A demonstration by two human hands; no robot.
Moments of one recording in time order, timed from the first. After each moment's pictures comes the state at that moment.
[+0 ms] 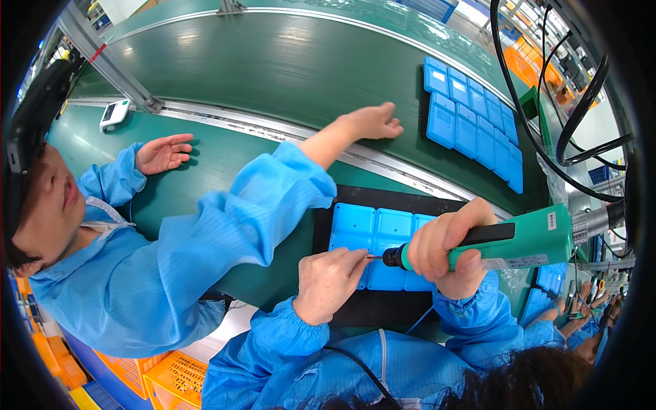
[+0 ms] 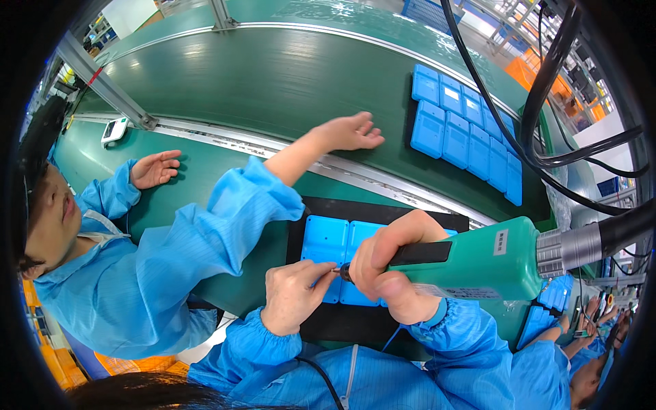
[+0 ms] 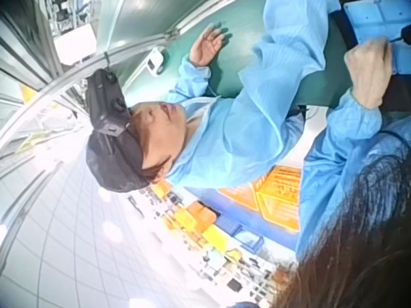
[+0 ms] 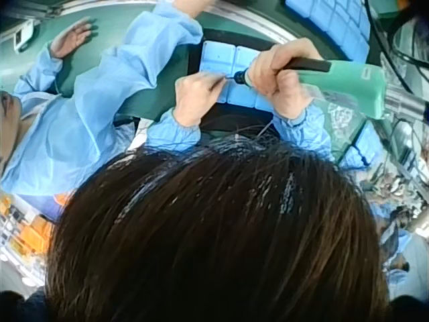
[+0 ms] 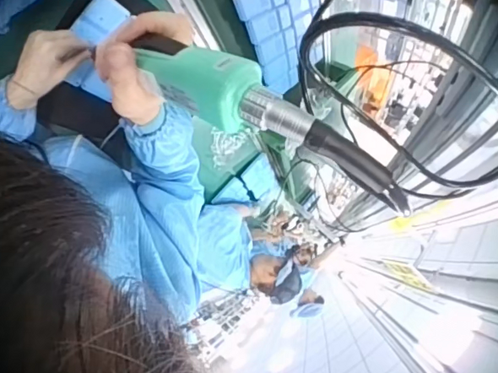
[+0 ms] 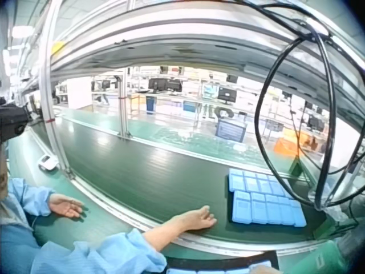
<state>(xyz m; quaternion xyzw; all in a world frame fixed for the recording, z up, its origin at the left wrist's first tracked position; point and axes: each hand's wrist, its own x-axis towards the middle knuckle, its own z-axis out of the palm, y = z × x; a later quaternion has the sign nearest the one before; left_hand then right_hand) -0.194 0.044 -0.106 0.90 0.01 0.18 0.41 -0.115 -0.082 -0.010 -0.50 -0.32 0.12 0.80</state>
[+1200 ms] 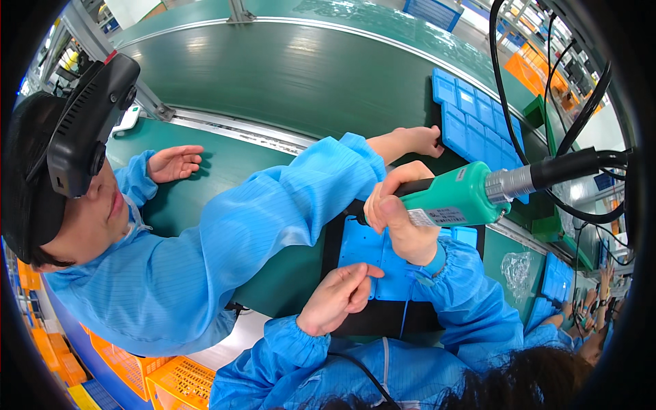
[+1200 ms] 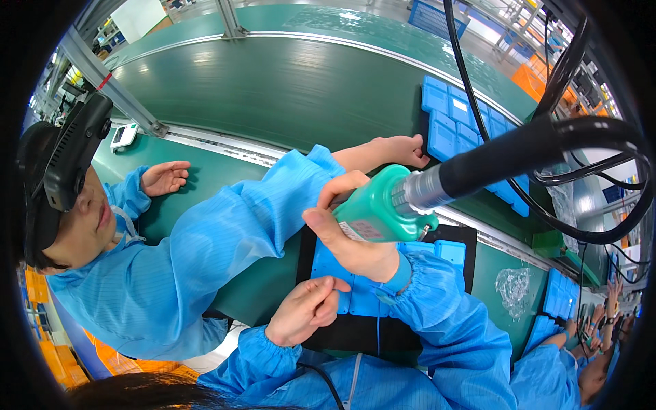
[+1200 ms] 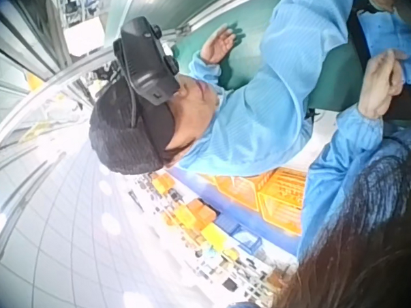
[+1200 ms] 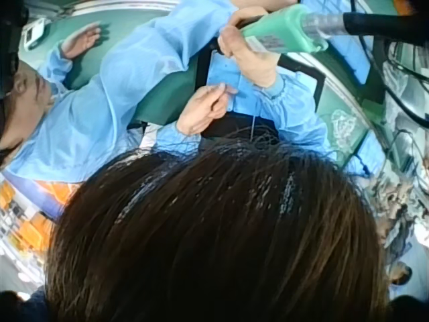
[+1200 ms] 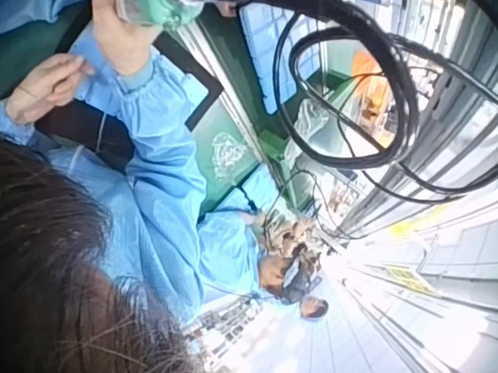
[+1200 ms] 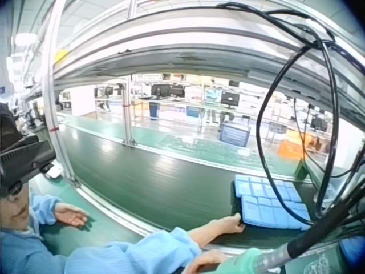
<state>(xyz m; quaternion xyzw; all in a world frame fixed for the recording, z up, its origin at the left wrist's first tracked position) -0.206 0.057 -0.108 0.30 0.13 -0.26 0.91 -0.074 -0.030 -0.052 -0.59 -0.36 0.02 0.72</state>
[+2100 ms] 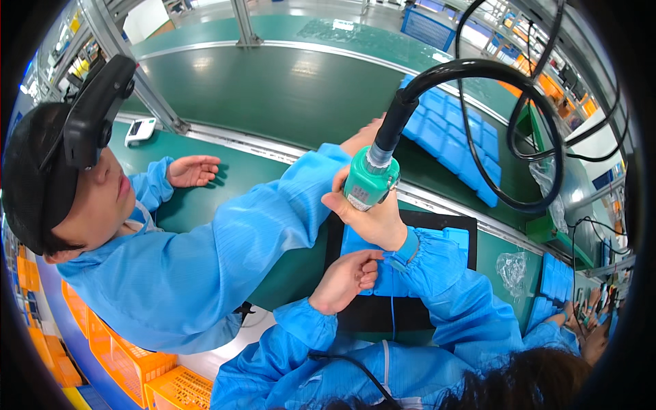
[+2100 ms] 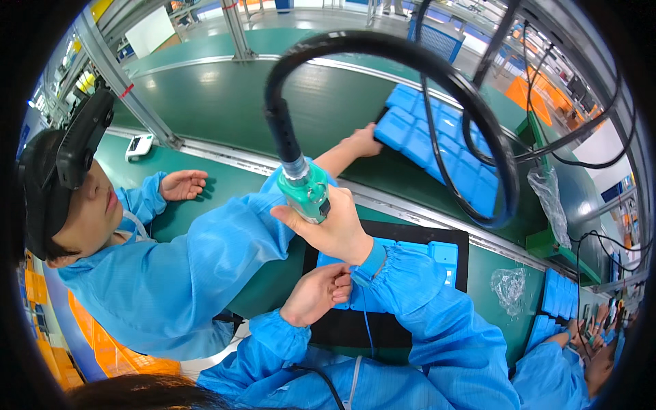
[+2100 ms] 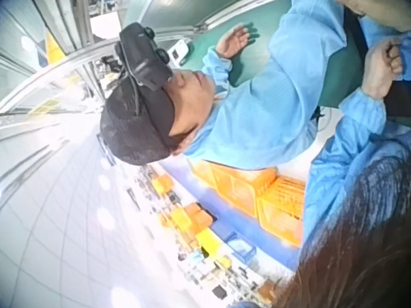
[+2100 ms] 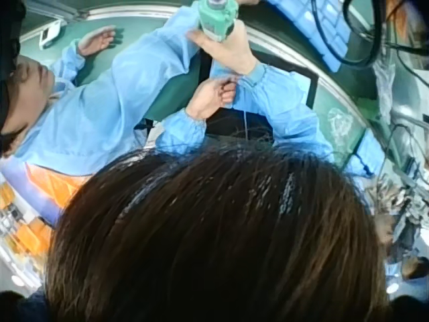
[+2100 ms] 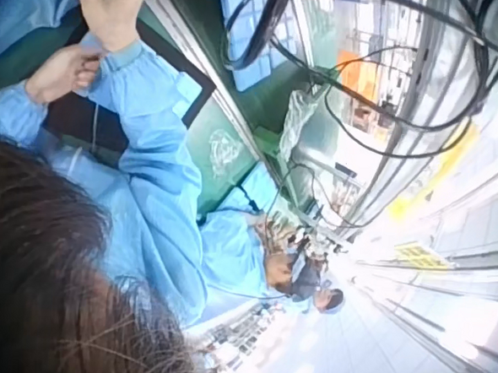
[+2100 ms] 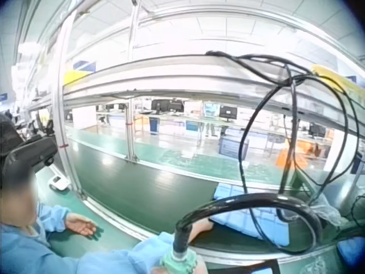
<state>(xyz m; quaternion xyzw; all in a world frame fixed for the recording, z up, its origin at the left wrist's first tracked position) -0.186 0.045 -0.118 0.26 0.13 -0.24 0.92 -0.079 -0.006 -0.046 -0.61 -0.37 0.07 0.69</state>
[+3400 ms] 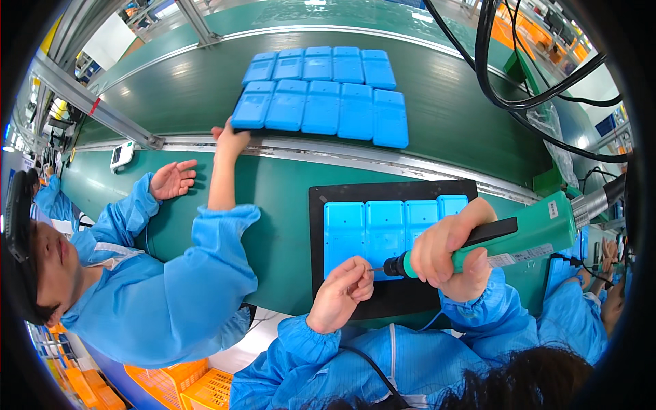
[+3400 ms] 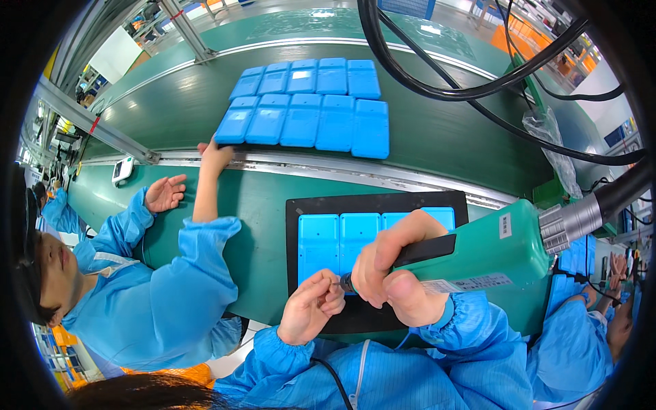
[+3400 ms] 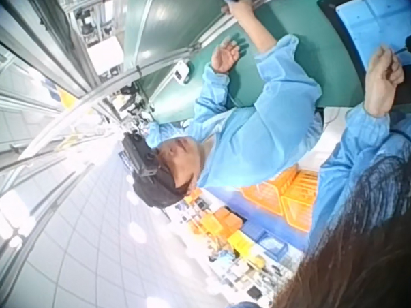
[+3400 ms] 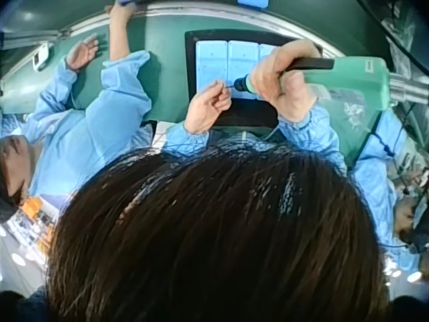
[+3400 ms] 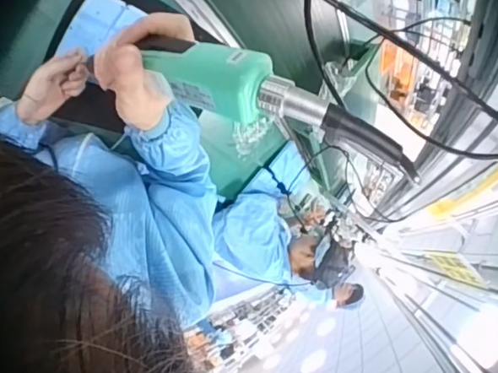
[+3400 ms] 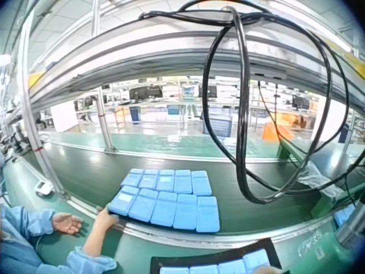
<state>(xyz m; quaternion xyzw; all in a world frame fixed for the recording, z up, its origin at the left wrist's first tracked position) -0.221 0.022 -0.107 0.25 0.17 -0.19 0.93 -0.135 -0.120 -0.009 -0.39 -0.26 0.11 0.88</state>
